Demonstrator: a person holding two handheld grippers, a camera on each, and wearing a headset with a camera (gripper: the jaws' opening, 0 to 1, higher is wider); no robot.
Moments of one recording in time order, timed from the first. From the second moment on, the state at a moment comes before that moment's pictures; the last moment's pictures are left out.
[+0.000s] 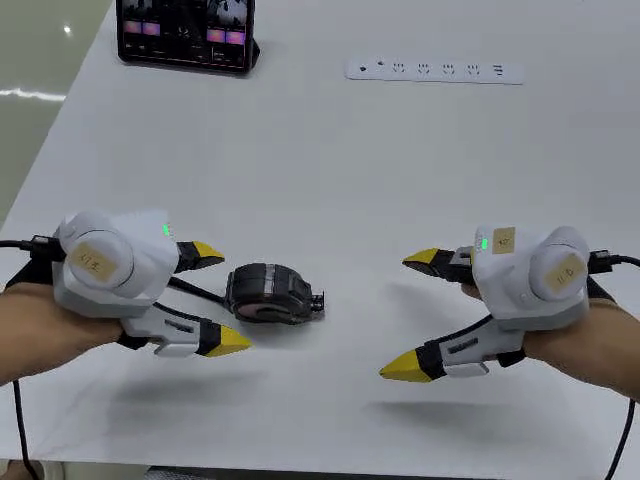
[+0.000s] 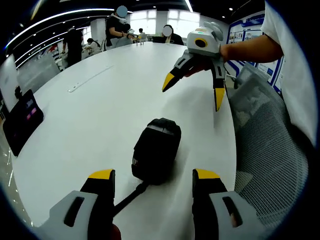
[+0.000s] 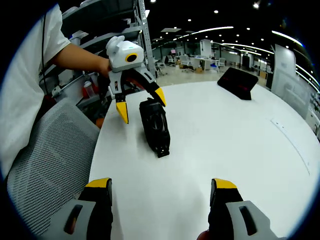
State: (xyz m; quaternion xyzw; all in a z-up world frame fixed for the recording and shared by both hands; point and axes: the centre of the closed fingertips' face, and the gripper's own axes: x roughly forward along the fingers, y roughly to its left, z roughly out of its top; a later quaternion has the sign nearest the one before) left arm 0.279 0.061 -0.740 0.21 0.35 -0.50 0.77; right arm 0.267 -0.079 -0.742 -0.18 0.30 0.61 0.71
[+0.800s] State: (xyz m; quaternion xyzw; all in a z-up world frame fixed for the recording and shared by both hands) left arm 0.286 0.052 -0.753 0.22 0.36 -0.51 0.75; right arm 0.274 -0.051 -0.755 -0.16 0.30 0.63 0.69
